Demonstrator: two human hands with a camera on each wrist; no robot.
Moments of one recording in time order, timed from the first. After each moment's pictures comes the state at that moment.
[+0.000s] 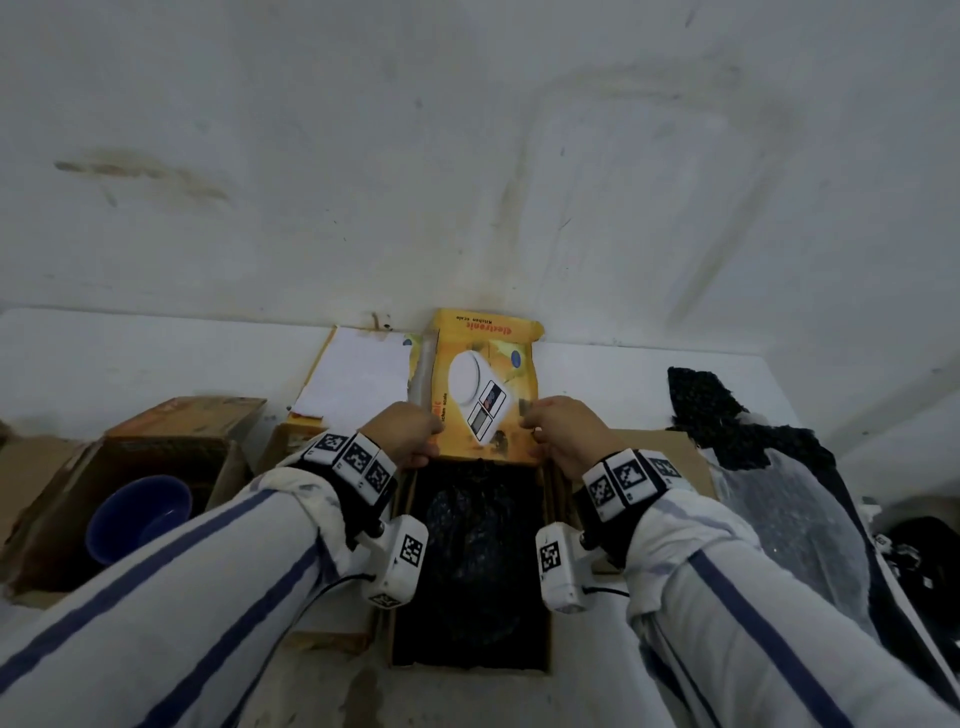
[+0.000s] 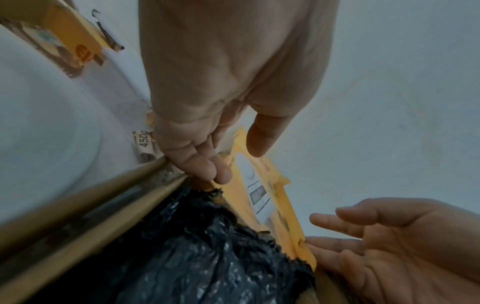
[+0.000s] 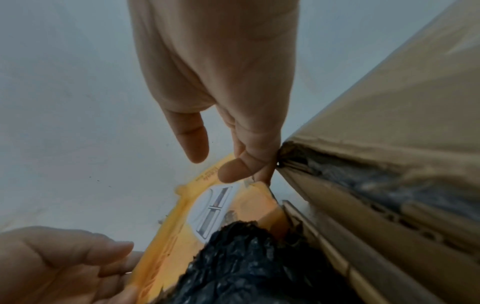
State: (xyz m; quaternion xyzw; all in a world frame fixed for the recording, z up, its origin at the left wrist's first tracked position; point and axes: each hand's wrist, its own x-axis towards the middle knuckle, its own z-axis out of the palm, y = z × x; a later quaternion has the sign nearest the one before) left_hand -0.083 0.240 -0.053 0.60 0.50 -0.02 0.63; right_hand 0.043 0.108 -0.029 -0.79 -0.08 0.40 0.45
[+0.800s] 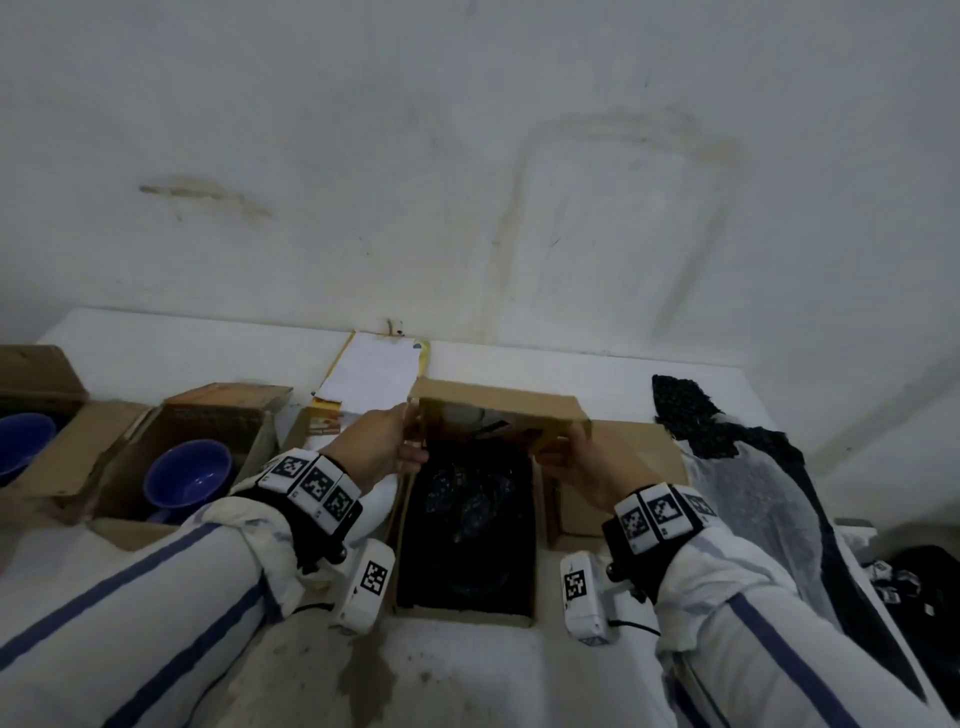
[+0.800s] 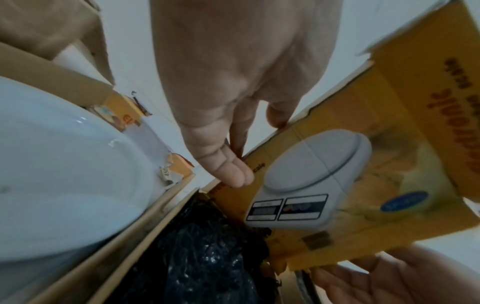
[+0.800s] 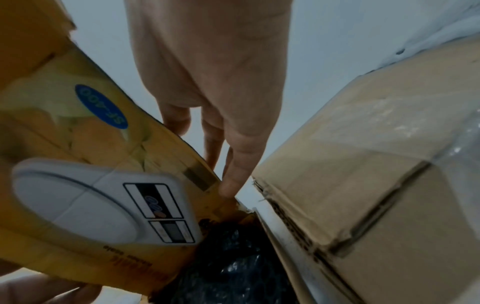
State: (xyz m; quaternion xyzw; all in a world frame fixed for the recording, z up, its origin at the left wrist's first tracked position) left_hand -0.161 0.193 -0.013 0.57 0.41 0.08 0.71; right_hand 0.007 0.030 -0.012 -0.71 -0.10 0.41 0.56
